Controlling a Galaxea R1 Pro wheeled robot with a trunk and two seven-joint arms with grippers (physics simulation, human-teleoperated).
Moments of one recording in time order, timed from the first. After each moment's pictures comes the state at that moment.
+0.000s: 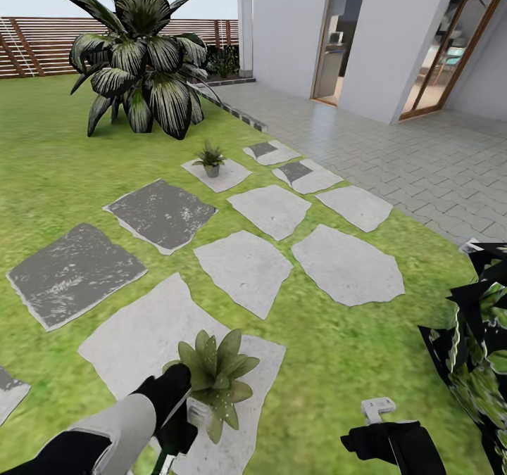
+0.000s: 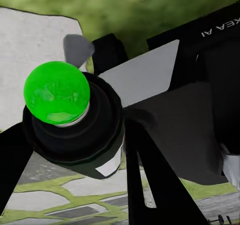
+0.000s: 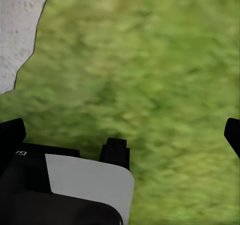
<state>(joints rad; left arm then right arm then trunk) -0.78 -0.10 -0.13 -0.16 -0.45 1.01 -0.36 -0.18 0.03 -0.25 -1.19 0.50 0.76 0.49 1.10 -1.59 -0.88</state>
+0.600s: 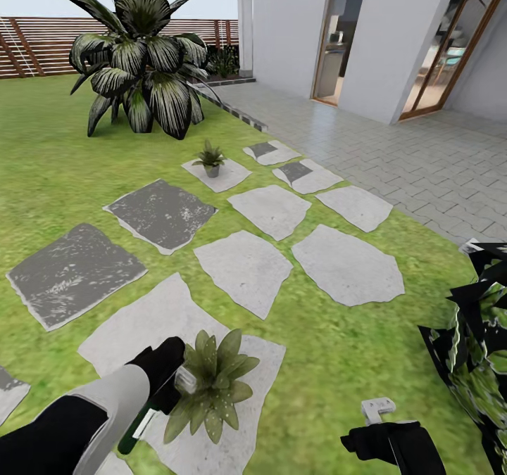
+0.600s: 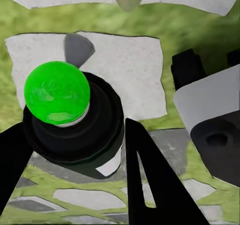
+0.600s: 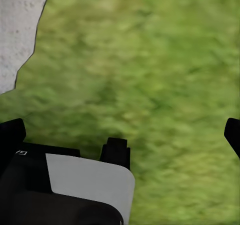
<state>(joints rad) -0.90 -0.04 -0.35 -0.15 -0.45 1.01 -0.36 -0.18 0.03 -0.25 -1.19 0.50 0.76 0.49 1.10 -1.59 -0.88</state>
